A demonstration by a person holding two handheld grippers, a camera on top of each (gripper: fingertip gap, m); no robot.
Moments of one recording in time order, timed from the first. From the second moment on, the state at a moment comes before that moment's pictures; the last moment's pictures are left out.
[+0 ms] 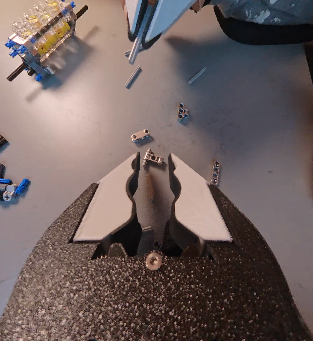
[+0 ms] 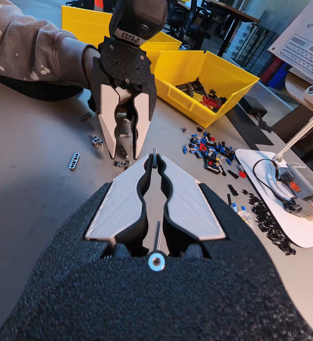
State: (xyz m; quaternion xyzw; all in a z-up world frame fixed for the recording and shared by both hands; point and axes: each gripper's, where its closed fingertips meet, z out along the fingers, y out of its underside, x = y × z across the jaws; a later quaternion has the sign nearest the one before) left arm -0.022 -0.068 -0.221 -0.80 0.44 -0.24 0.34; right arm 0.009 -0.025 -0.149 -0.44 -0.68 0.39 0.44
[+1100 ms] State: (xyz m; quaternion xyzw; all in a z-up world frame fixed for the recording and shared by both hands) left arm -0.016 -0.045 -0.163 -0.71 0.40 -0.25 0.51; right arm -0.004 -0.049 -0.153 -0.47 -0.65 0.47 0.37
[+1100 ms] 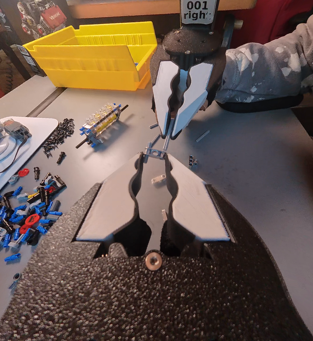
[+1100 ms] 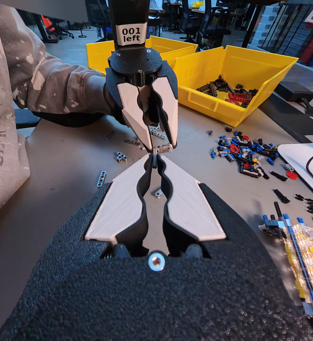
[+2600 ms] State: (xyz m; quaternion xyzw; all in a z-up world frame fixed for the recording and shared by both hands) left arm -0.018 -0.066 -0.237 -0.80 0.47 -0.16 0.33; right arm 0.004 -0.057 -0.222 -0.56 -0.72 0.33 0.23
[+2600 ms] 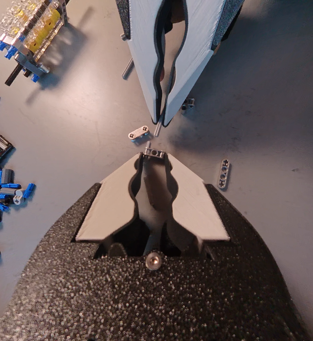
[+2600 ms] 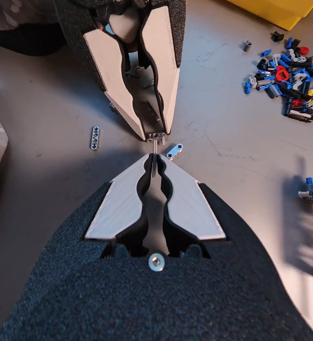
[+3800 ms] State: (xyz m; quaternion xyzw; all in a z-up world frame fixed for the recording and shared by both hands) left arm -0.011 -0.063 -0.184 -0.78 0.36 -0.34 0.39; right arm 0.000 -0.050 -0.173 -0.49 -0.68 0.45 0.31
